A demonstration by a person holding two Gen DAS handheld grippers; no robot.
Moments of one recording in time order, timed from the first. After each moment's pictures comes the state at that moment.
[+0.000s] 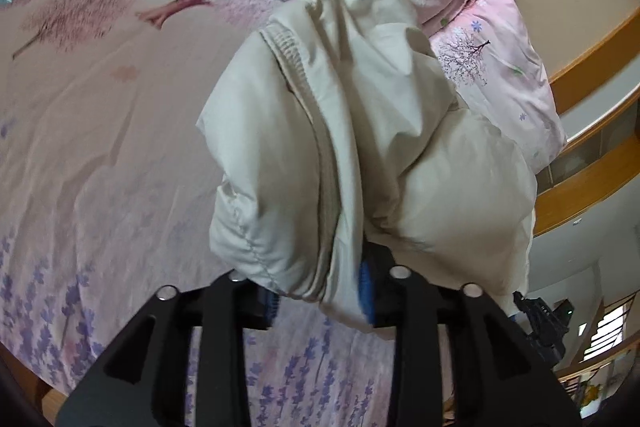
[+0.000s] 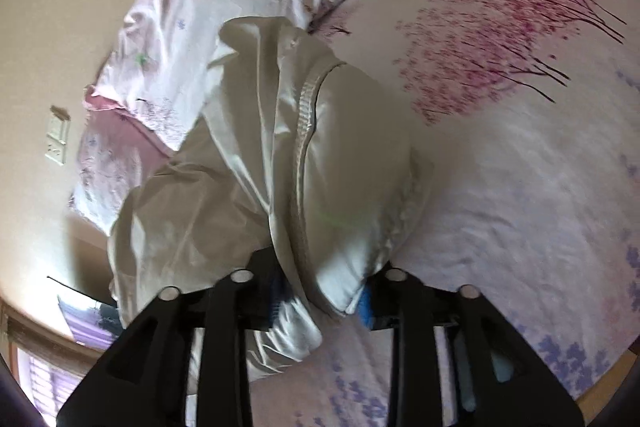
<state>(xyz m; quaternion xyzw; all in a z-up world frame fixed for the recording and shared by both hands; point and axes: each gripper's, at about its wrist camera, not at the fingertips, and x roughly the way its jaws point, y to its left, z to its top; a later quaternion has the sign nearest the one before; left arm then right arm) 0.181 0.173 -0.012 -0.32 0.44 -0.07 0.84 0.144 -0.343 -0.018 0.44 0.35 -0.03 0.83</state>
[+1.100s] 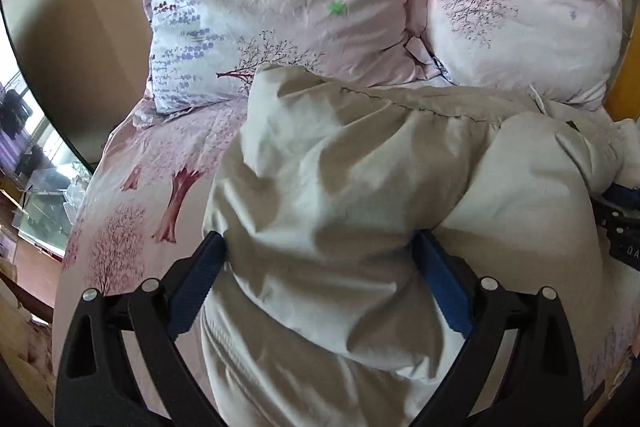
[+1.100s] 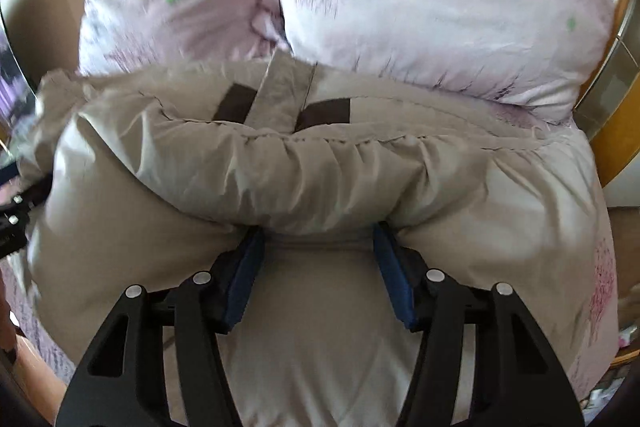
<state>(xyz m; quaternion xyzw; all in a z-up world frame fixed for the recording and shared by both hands) 0.287 0.108 0.051 0.05 0.46 0.03 0.89 0.289 -0.131 0.040 -0.03 0.49 0.03 0.87</state>
